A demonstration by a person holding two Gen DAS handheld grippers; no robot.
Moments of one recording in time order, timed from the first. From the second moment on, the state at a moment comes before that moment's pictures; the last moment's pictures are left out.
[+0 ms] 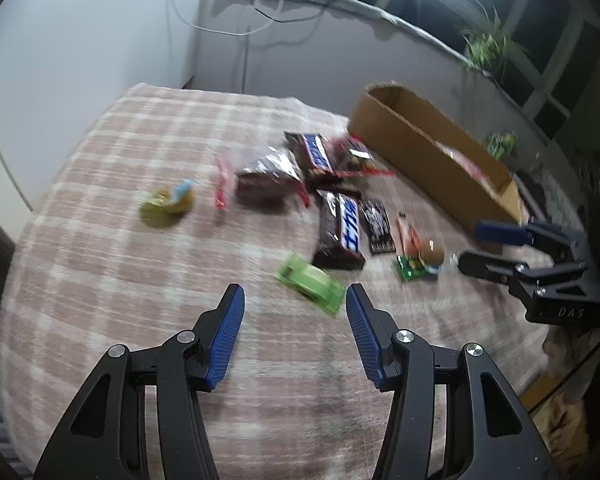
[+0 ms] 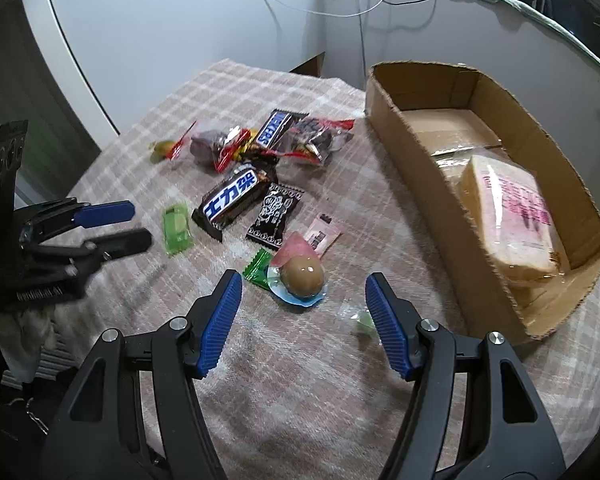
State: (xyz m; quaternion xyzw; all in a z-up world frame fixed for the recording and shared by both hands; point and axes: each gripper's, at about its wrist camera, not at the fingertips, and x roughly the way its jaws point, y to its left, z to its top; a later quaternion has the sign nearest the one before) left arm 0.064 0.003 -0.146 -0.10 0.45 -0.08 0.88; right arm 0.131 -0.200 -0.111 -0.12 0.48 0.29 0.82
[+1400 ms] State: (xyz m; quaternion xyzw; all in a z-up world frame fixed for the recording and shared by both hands) left arm 0.081 -0.019 -0.160 -0.01 0.43 -0.09 0.90; right arm 0.146 -0.198 -0.122 -0.08 0.49 0.30 0.82
